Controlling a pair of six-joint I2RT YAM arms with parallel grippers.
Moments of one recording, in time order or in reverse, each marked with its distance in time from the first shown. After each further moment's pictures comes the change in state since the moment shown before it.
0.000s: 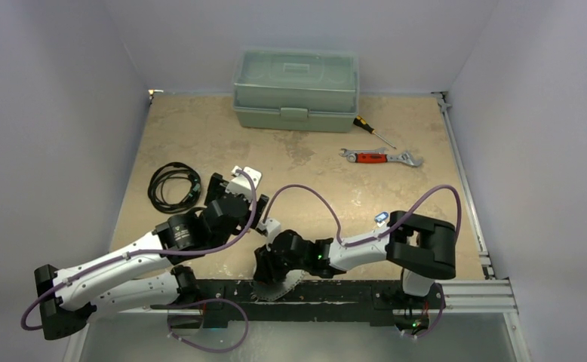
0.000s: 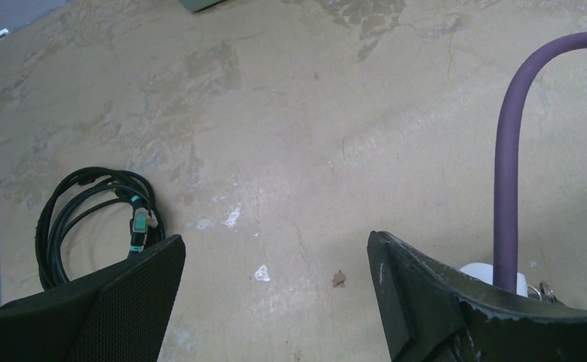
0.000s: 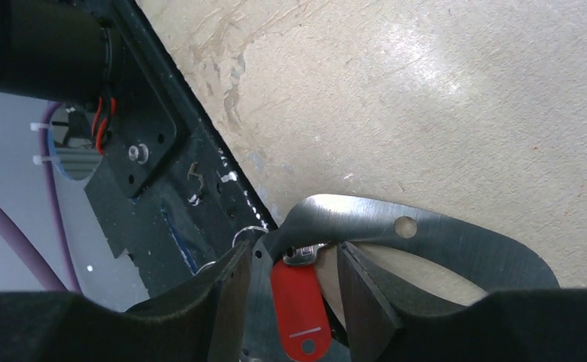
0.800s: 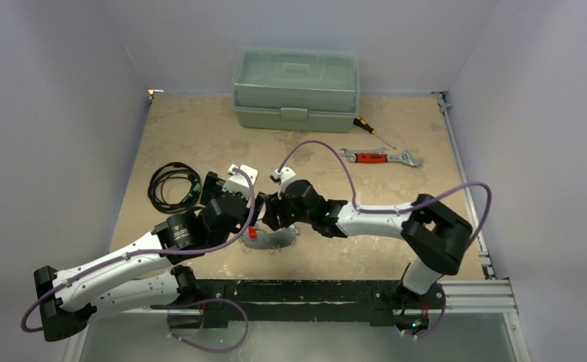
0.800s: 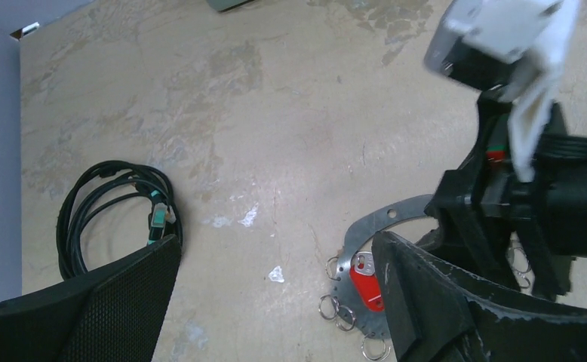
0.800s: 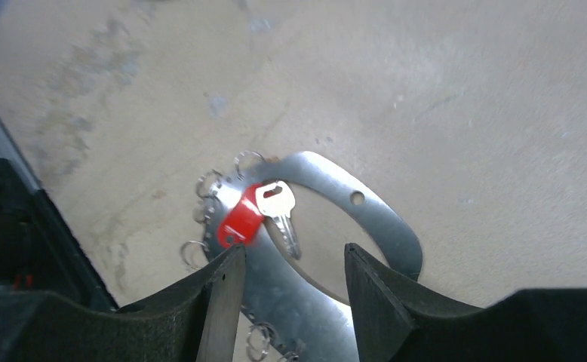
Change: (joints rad) left arm 0.016 0.004 0.000 -0.006 -0.043 -0.003; right arm -0.330 -0.018 0.147 -0.121 0.018 -0.216
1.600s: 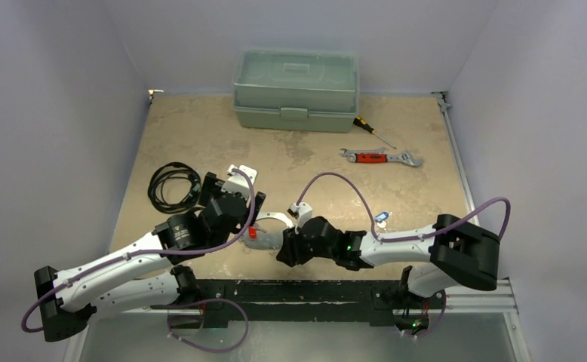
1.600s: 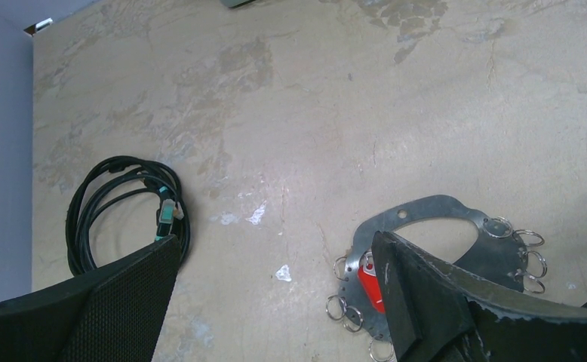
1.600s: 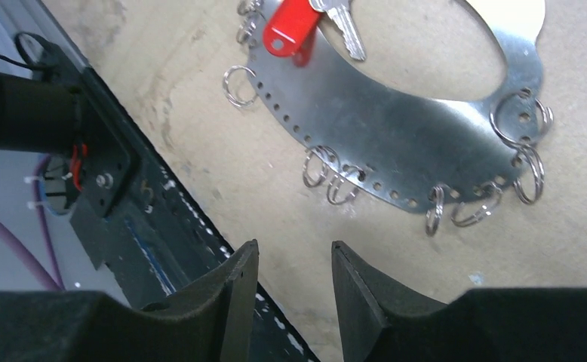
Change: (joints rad) left arm 0.003 -0.006 -0.011 0.001 -0.027 0.000; right arm 0.180 -0.262 -0.332 0.049 0.017 0.250
